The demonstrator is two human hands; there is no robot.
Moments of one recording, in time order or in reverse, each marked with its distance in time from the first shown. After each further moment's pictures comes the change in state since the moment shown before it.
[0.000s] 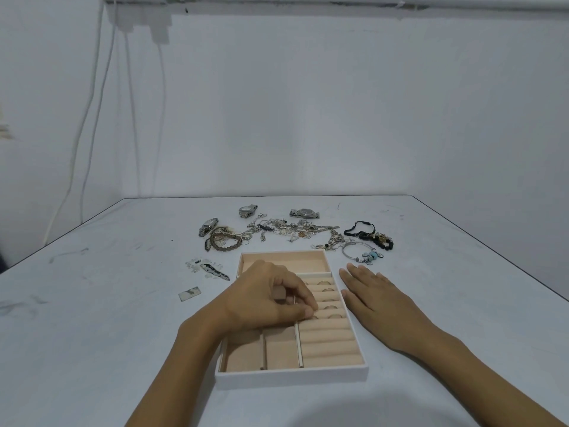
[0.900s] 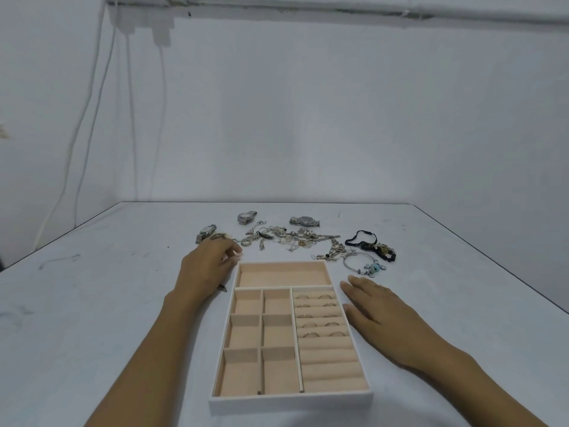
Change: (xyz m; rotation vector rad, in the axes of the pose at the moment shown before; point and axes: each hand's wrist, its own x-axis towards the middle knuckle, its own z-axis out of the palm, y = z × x) left_hand 0.035 -0.114 -0.058 0.556 0.477 -0.323; right_hand 0.001 -0.001 -0.009 0.039 0.006 -0.024
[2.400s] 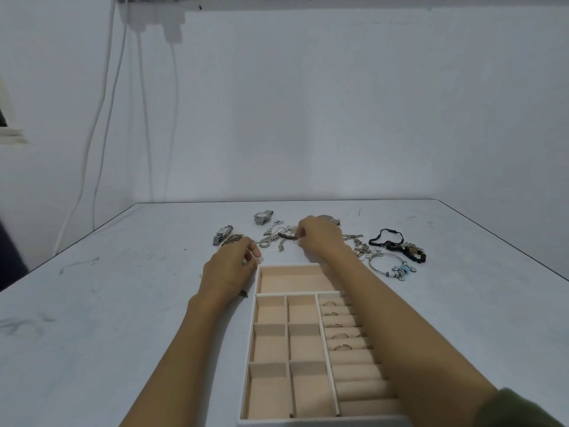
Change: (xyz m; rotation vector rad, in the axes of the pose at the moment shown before) left_hand 0.004 0.007 -0.001 -0.074 -0.077 -0.101; right_hand 0.212 -0.061 0.012 -0.043 0.239 0.055
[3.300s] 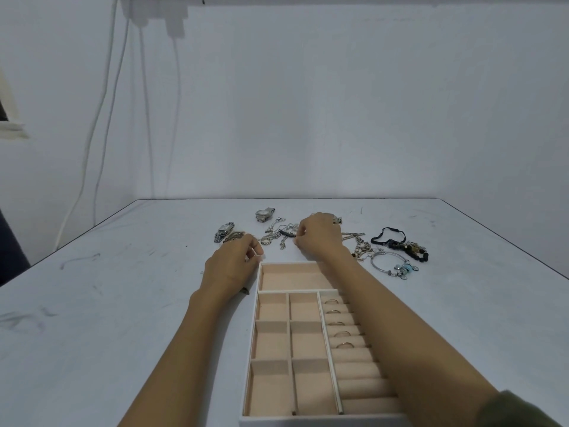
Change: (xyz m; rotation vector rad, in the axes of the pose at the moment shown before) left_hand 0.000 0.001 -0.002 0.012 -0.022 -0.003; right_hand -0.007 -0.009 0.003 0.092 0.007 0.095
